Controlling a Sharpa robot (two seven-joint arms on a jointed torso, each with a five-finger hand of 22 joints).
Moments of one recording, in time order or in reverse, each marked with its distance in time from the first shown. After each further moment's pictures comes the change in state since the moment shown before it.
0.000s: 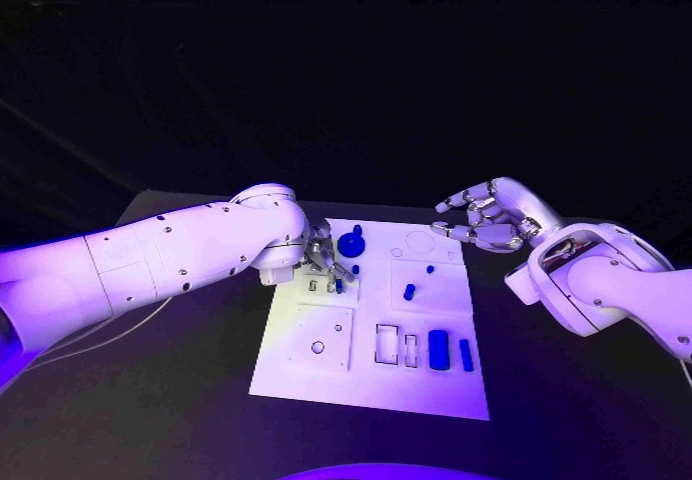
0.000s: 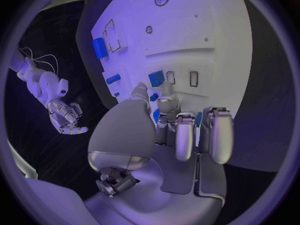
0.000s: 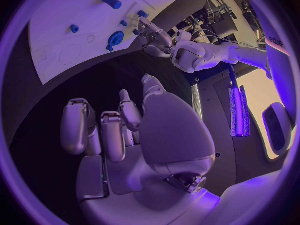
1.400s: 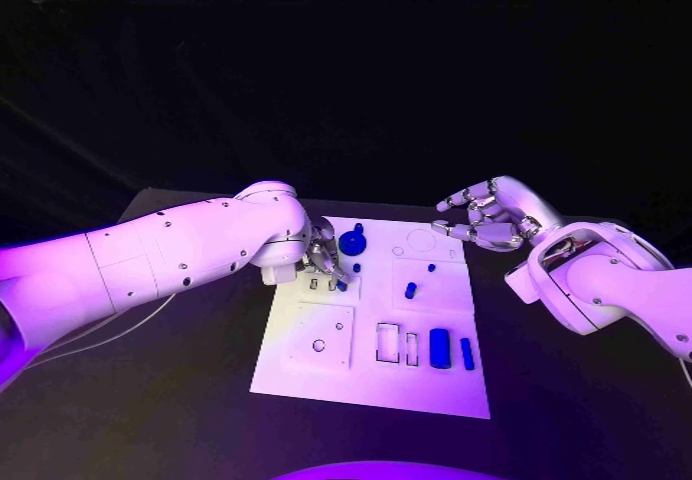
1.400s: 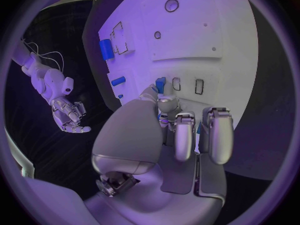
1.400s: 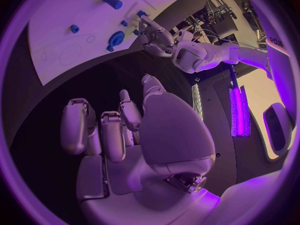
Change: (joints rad) left arm 0.000 -0.002 0.001 0.000 0.066 0.022 0.009; left_hand 0.243 0.021 0.229 -0.011 0.002 -0.054 -0.018 0.064 0.124 -0.007 -0.014 -0.007 0.021 0.000 -0.014 0.000 0.001 0.000 0.004 -0.004 0.000 0.000; right arm -0.001 0.008 0.000 -0.008 0.001 0.000 -0.001; right_hand 0.000 0.000 0.000 0.000 0.000 0.000 0.000 0.004 0.000 0.000 0.000 0.000 0.000 0.000 0.000 -0.004 0.000 0.000 0.000 0.000 -0.005 0.000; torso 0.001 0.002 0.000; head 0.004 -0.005
